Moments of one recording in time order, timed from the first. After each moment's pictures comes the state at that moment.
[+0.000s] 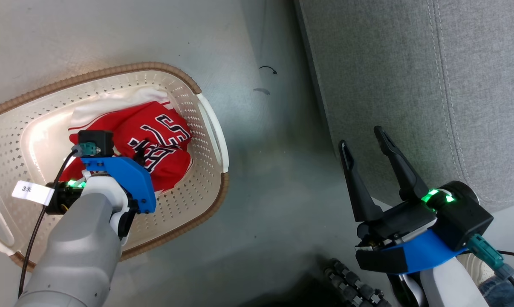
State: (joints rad) left arm -0.85 0.18 -0.63 1.26 -0.71 -0.11 -0.06; right arm -0.21 -0.05 0.22 -0.04 0.17 0.13 -0.24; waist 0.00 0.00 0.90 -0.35
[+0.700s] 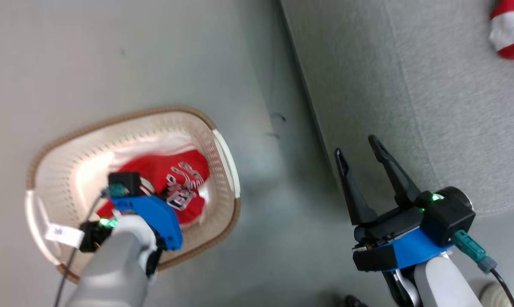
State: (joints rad) left arm -0.72 0.11 -0.65 1.26 -0.77 -0.13 -0.13; right arm -0.22 -0.05 0.21 0.05 0.14 0.13 -0.24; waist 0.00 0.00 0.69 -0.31
